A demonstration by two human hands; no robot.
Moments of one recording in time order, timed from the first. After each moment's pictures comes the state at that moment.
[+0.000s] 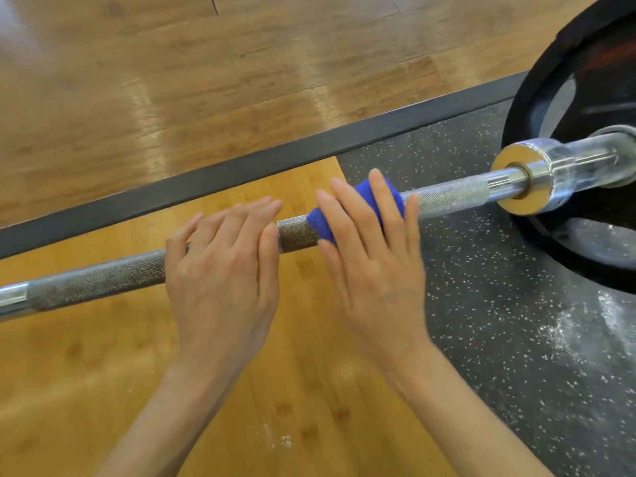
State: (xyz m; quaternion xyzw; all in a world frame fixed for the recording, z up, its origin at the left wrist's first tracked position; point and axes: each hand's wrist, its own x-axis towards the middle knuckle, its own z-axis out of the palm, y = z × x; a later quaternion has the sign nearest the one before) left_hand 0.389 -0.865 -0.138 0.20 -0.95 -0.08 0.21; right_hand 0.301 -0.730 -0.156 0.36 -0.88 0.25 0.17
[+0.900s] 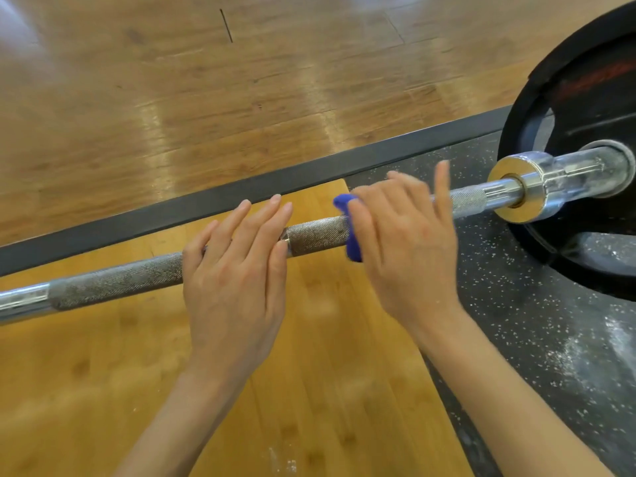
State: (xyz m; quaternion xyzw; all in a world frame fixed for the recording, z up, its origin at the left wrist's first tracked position) left_hand 0.380 -0.877 -0.143 0.20 -0.95 -0.10 0.22; right_hand 0.256 -0.746 -0.140 0.33 -0.90 0.23 0.16
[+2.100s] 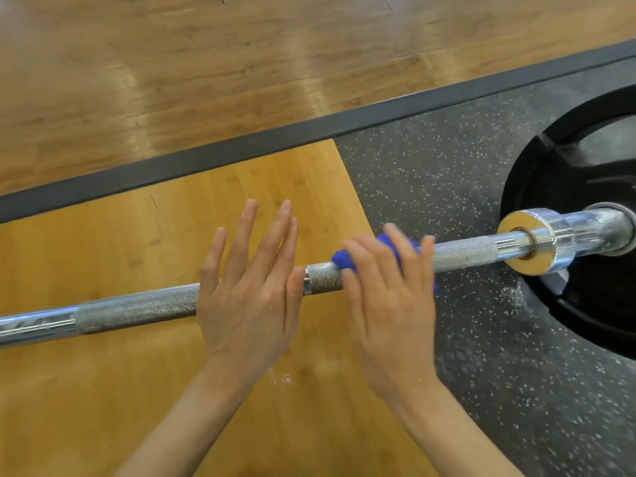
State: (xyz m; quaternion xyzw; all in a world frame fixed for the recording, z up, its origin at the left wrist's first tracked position) left_hand 0.452 -0.828 -0.147 0.14 -0.96 0.04 0.22; right_hand 0.381 -0.679 -0.132 0.31 -0.92 0.24 0.08
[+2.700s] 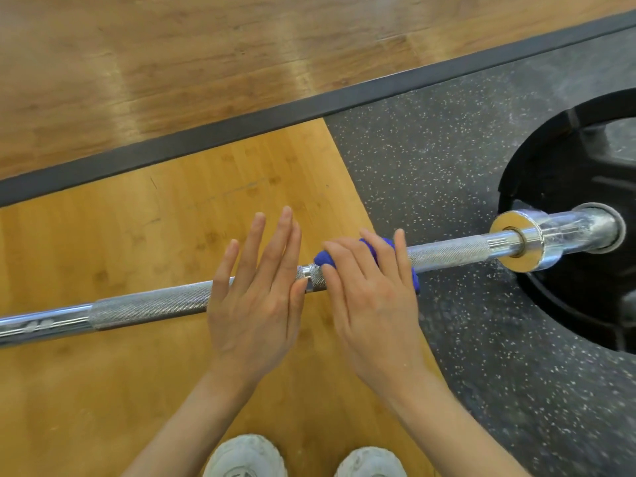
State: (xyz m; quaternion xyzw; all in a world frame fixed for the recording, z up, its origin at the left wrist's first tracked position) left_hand 0.491 -0.803 -0.148 0.11 -0.97 0.03 0.20; right_hand 0.422 -0.666 -0.121 0.30 -0.93 0.23 0.04
